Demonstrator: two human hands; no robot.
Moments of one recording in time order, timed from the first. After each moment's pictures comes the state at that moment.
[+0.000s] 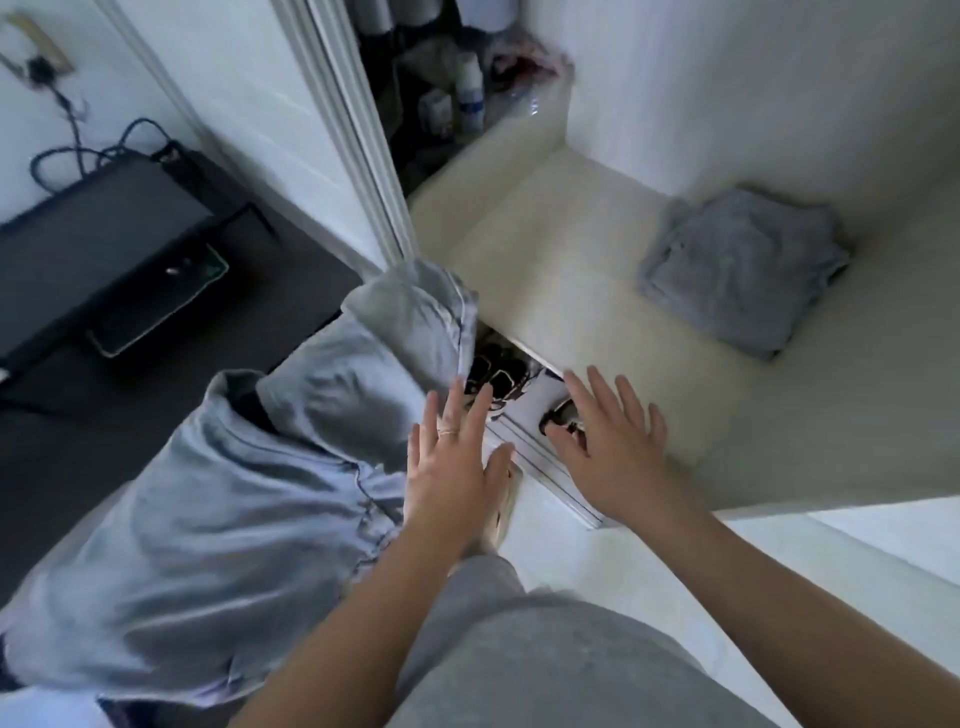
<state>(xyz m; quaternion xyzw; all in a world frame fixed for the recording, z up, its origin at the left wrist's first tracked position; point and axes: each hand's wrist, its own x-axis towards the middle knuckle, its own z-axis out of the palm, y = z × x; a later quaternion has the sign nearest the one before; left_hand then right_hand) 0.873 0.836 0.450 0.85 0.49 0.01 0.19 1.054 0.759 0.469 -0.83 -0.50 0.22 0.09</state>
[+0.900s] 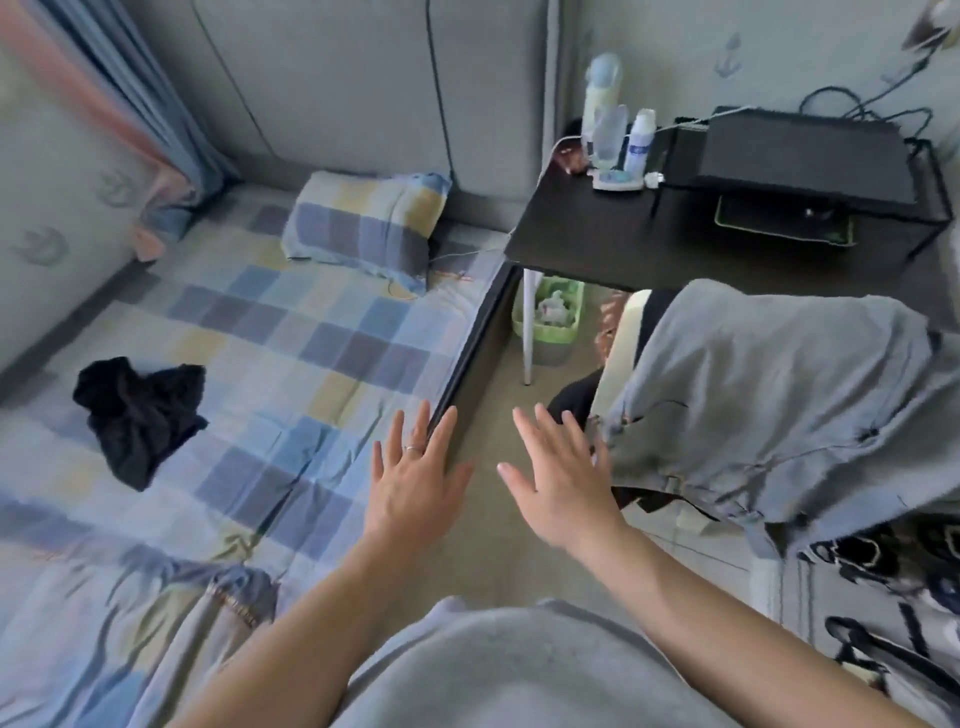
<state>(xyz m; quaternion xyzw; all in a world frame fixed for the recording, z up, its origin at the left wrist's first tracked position) 0.494 0.496 0.474 0.41 0.90 0.08 0.12 0.641 0.626 0.491 -0.34 -0.90 0.26 -0.02</state>
